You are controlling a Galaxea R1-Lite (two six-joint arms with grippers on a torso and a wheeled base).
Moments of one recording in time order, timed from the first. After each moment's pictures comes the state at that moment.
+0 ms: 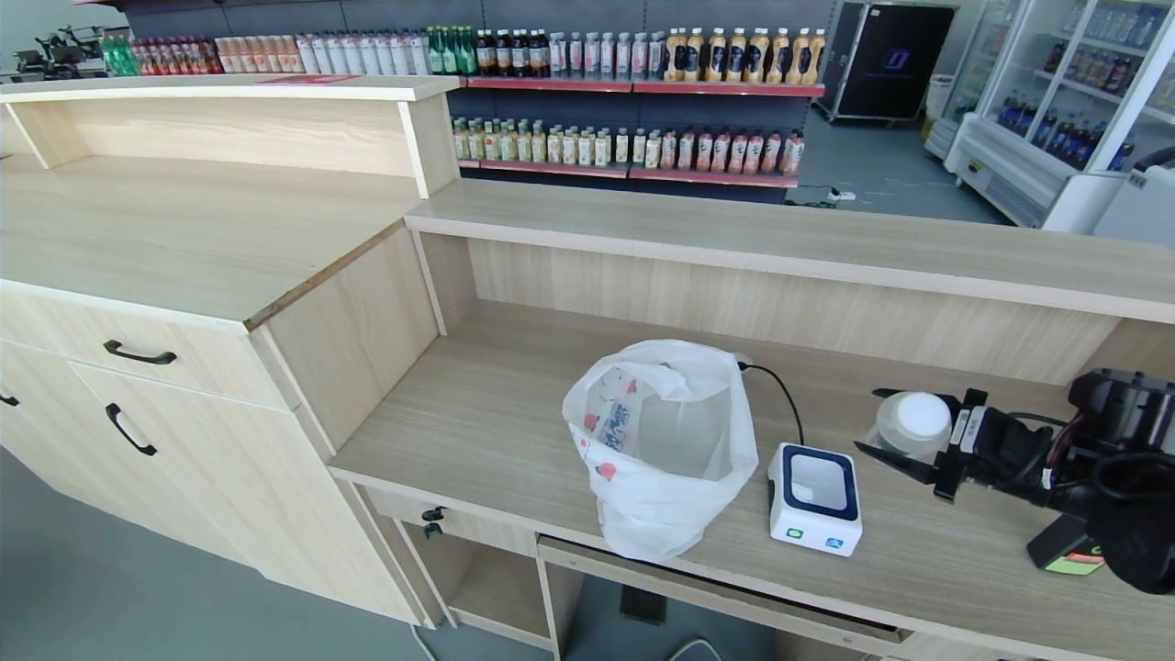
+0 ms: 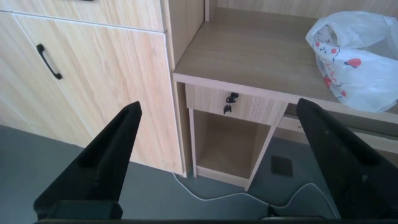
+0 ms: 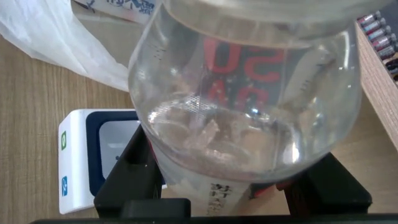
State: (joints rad) left arm 0.00 0.00 0.00 0.00 0.00 0.01; right arm -0.18 2.00 -0.51 -1.27 0.93 -1.08
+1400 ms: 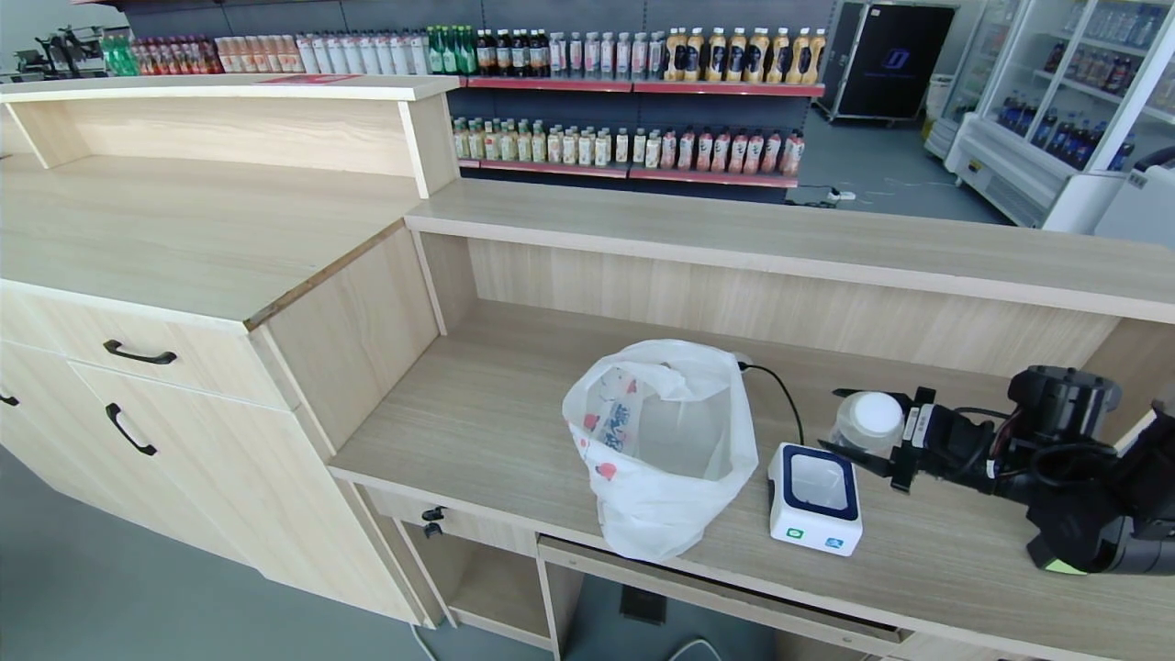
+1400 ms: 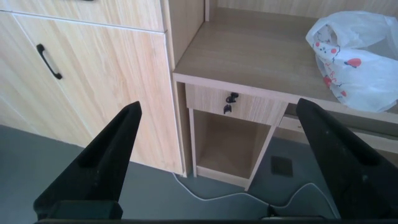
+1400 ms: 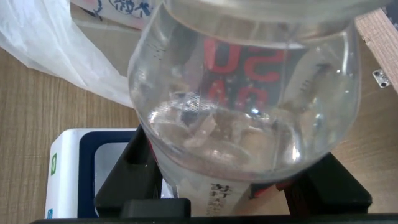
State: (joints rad) left arm 0.00 0.00 0.00 0.00 0.00 0.01; right arm -0.11 2.12 -0.62 -1.27 0.93 -1.07
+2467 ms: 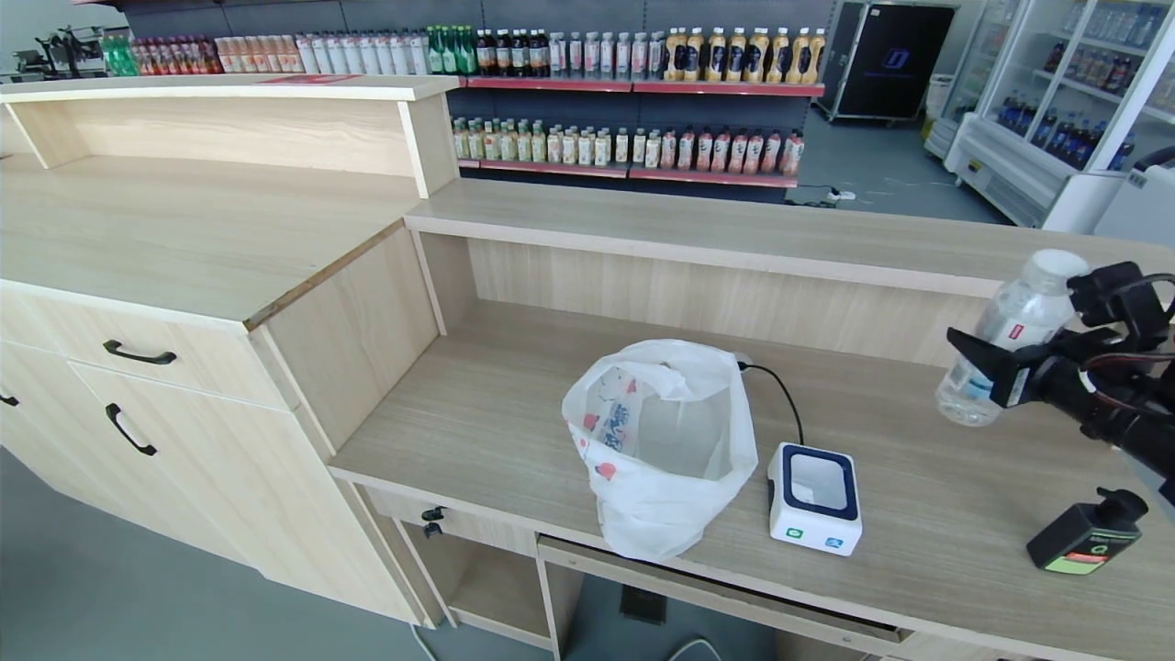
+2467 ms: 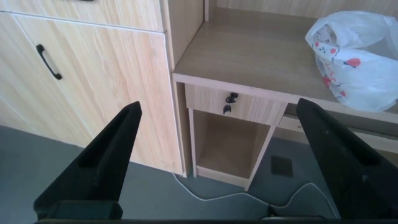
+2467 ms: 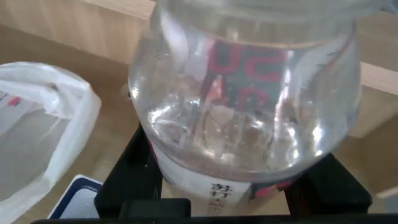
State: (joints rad) left arm 0.00 0.00 0.00 0.00 0.00 0.01; right arm -0.20 1.75 -0.55 -1.23 0.28 -0.23
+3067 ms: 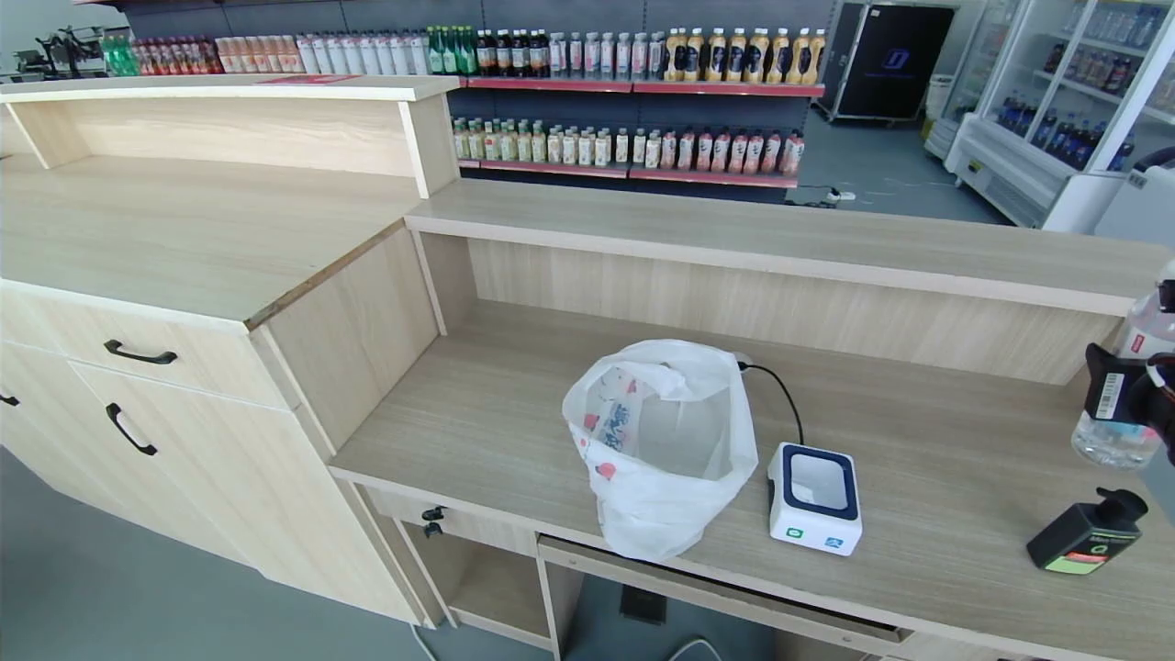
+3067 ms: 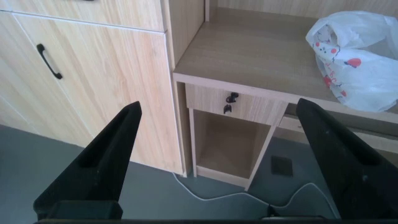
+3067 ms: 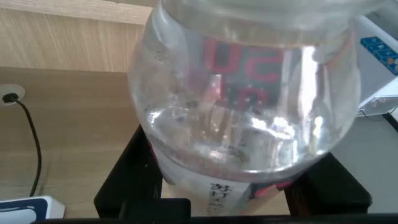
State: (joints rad) left arm 0.00 0.00 0.00 0.00 0.00 0.01; right arm -0.16 1.53 -0.44 -1.09 -0.35 -0.24
